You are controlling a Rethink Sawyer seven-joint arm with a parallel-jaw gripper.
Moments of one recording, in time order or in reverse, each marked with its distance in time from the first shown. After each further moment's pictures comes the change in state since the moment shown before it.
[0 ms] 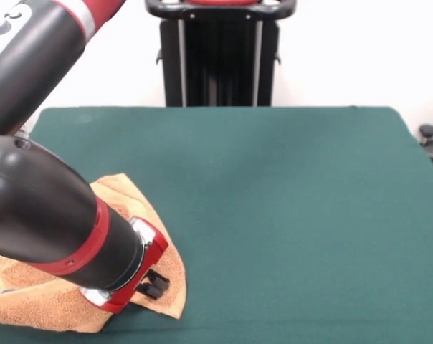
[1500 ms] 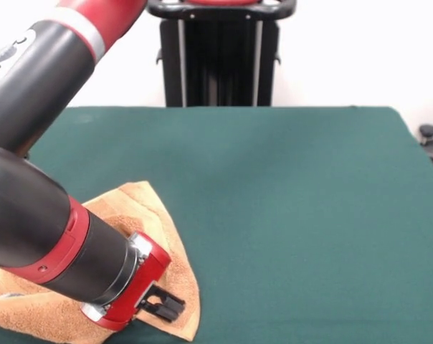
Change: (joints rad) arm 0.015 0.077 -0.010 -0.098 0.230 -0.077 0.000
